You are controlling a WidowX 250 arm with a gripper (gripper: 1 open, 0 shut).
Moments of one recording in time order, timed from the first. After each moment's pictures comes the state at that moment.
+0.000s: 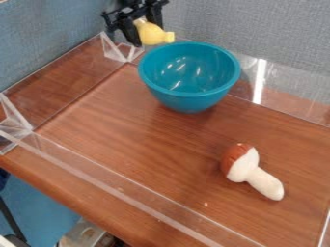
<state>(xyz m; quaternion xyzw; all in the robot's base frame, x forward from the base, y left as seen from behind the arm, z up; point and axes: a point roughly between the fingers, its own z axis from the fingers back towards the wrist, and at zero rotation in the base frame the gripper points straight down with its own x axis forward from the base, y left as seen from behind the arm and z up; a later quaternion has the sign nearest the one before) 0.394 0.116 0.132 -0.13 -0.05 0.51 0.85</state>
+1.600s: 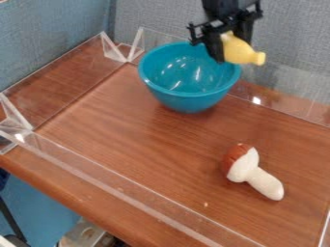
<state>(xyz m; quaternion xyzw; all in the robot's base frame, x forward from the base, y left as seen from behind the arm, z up) 0.394 -0.008 0.145 -0.12 -0.08 0.45 0.88</state>
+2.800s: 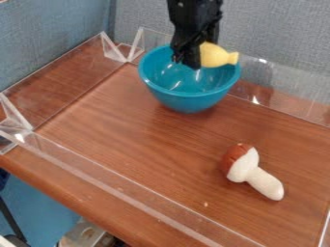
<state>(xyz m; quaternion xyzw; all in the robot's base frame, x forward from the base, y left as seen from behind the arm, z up) 0.389 0.018 0.110 -0.08 -0.16 0.65 0.74</state>
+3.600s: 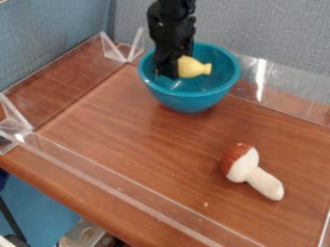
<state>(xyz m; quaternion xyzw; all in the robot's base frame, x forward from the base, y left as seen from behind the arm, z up) 0.406 0.064 0.074 -0.07 -0.16 0.67 0.72</state>
